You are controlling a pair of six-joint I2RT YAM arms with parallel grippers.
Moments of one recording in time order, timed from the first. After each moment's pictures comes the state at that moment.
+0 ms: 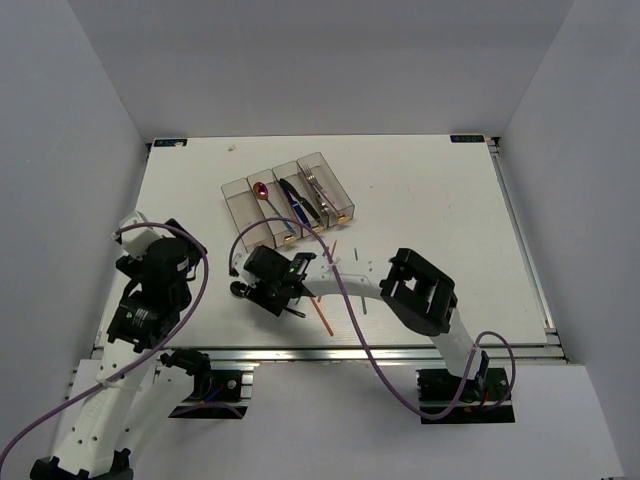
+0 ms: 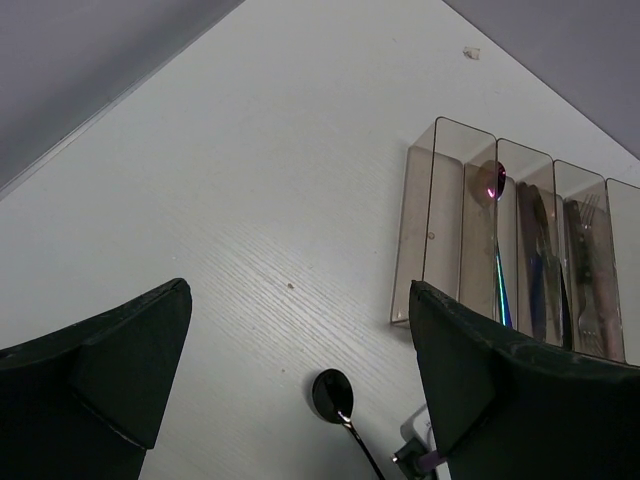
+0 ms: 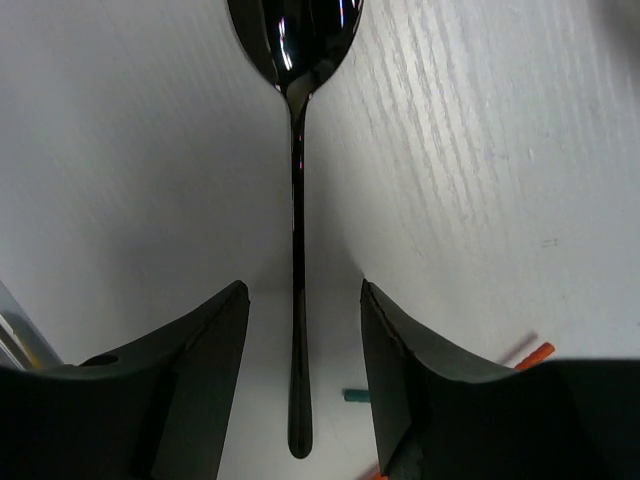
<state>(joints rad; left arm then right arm) -0.34 0.61 0.82 -0.69 -0.76 -0.64 1.20 2.10 1.52 -0.43 0.00 -0.05</state>
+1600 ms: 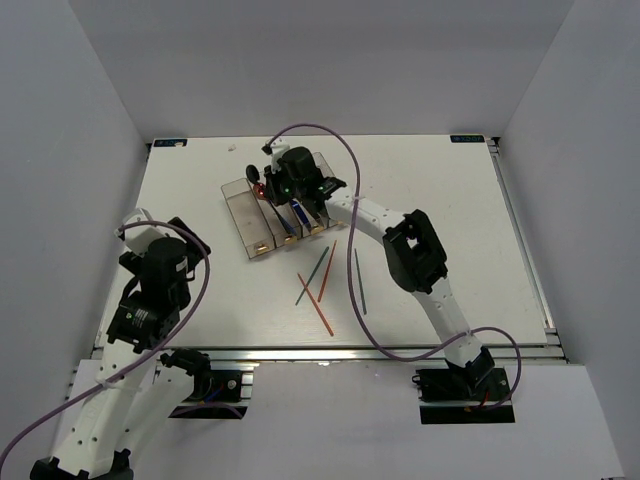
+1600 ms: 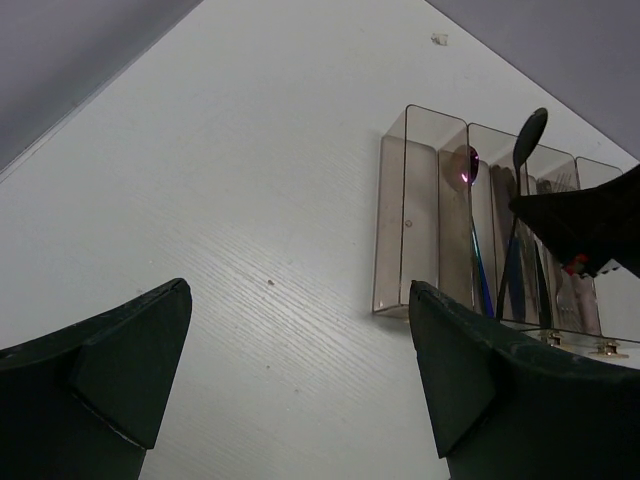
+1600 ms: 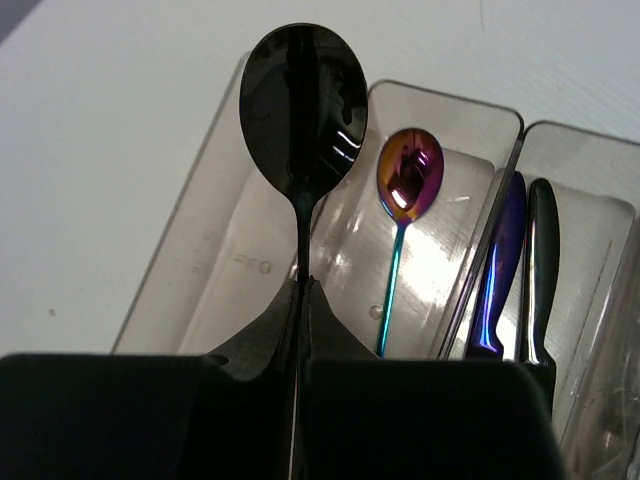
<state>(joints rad) -0.34 0.60 0.82 -0.66 -0.70 -0.61 0.78 2.36 2.04 -0.10 -0.19 0.16</state>
